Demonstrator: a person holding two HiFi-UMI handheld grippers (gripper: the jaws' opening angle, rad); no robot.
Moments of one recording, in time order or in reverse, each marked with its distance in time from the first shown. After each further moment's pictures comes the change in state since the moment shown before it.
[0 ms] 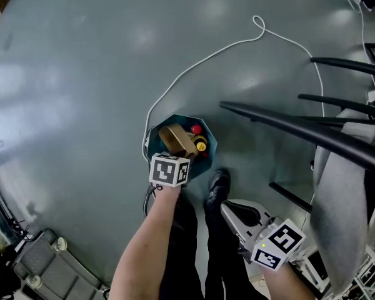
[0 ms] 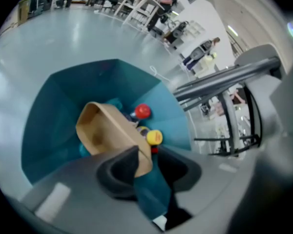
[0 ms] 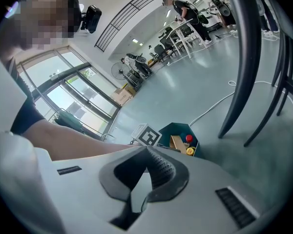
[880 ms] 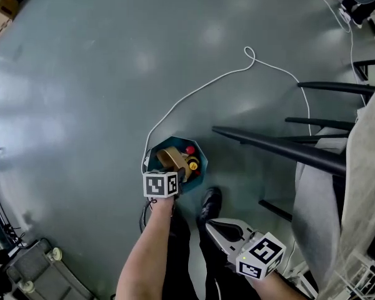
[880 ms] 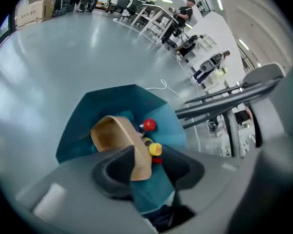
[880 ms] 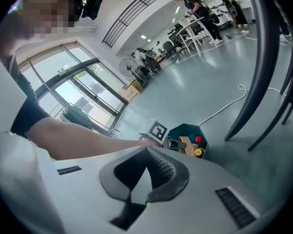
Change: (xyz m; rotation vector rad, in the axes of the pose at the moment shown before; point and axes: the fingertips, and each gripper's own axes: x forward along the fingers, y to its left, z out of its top) left arm -0.034 0.009 0.016 -0.151 -0.122 0.073; right arm -0.019 0.045 0.005 -0.064 0.041 0.059
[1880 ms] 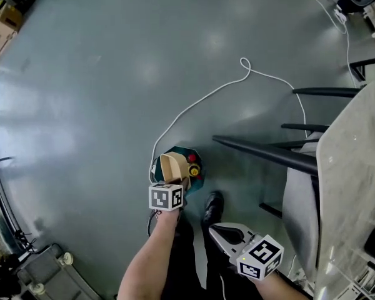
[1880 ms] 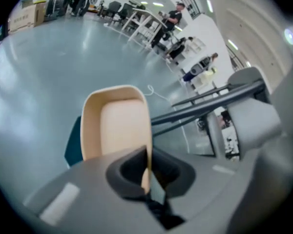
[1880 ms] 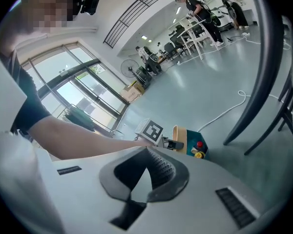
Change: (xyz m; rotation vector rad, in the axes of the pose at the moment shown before) left arm -0.049 -0.056 0.023 0.081 -0.030 -0.068; right arm -0.034 0.021 0.029 -0.009 -0.003 0.007
